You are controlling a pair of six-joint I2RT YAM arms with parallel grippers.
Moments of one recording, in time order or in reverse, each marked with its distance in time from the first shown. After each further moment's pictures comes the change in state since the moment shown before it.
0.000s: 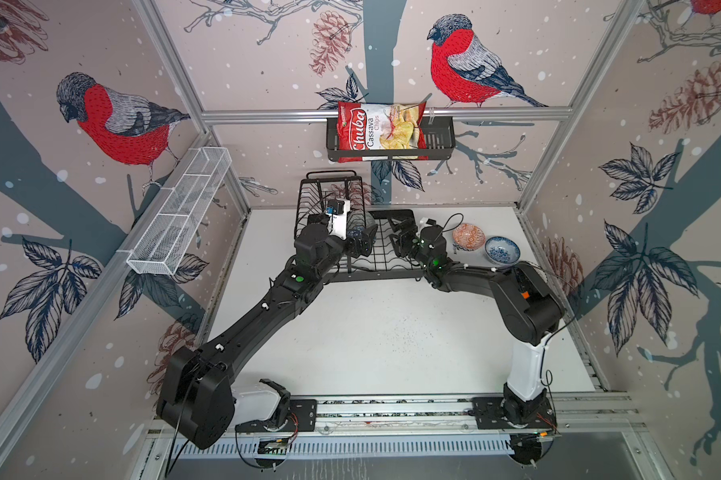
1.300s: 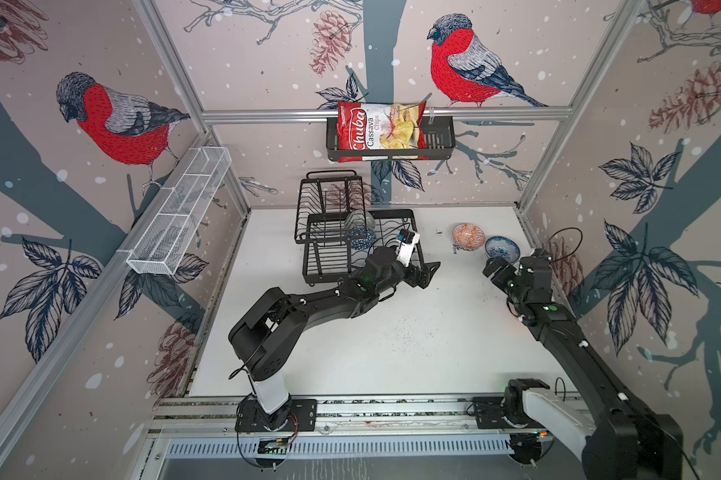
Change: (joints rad) left arm -0.336 0.431 0.041 0.327 0.031 -0.082; right arm -0.538 -0.931 -0.500 -0.919 0.192 -0.814
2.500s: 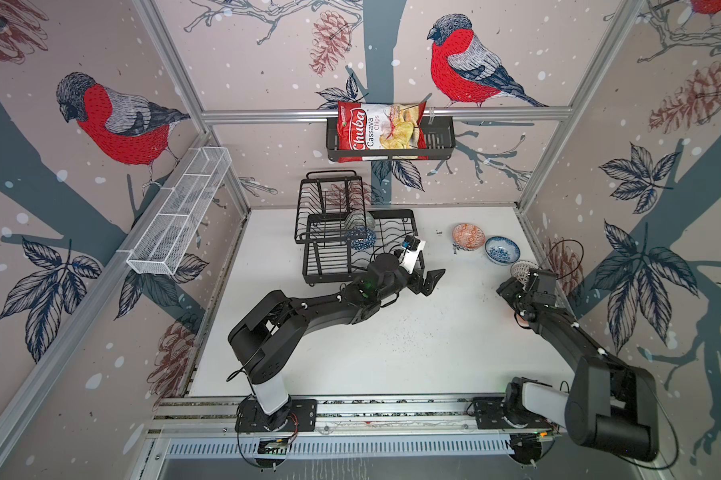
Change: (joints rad) left arm -0.037 -0.014 -0.031 0.038 -0.004 0.035; right arm -0.201 0.236 -0.072 0.102 -0.119 -0.027
